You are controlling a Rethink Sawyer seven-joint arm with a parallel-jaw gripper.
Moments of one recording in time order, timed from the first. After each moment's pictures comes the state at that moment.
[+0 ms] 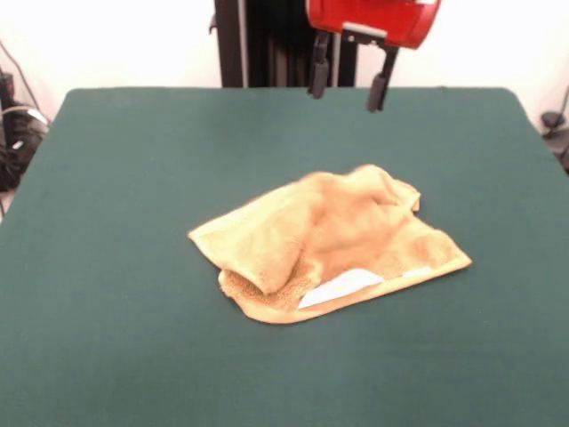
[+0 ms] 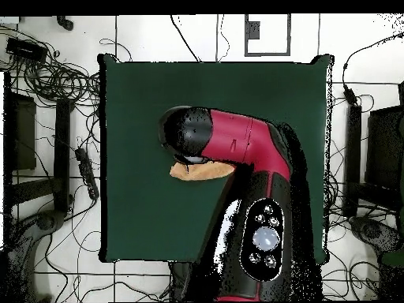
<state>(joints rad) 0.02 -0.62 -0.23 1.35 0.08 0.88 1.83</state>
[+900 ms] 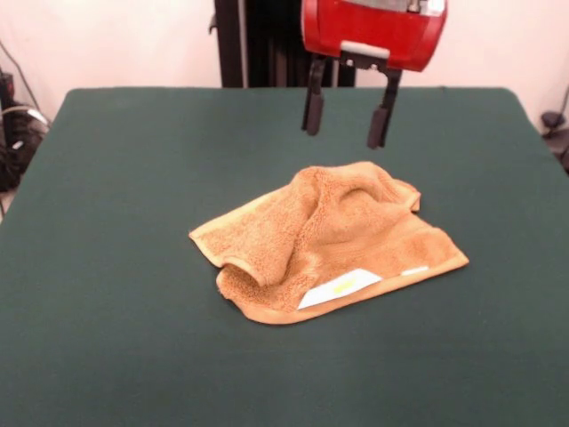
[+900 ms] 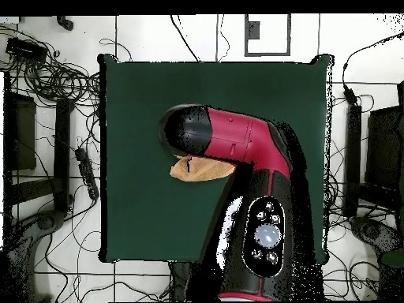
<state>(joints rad) 0.01 -0.61 -0.20 1.35 0.08 0.63 1.83</state>
